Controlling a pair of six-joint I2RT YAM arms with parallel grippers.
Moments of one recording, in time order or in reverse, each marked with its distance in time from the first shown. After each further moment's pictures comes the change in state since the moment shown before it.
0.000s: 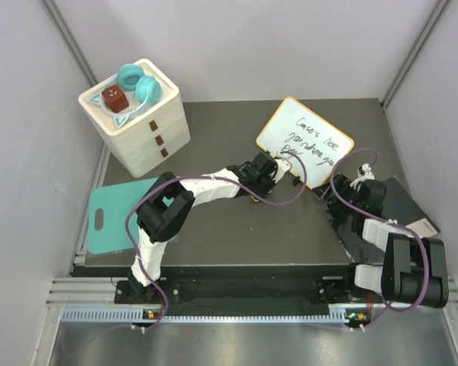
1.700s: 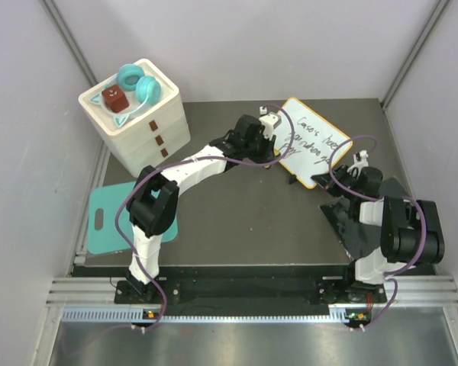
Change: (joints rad) left arm 0.159 -0.026 0.206 0.091 0.229 -0.205; right arm 0.011 0.330 0.124 0.329 -0.132 0.146
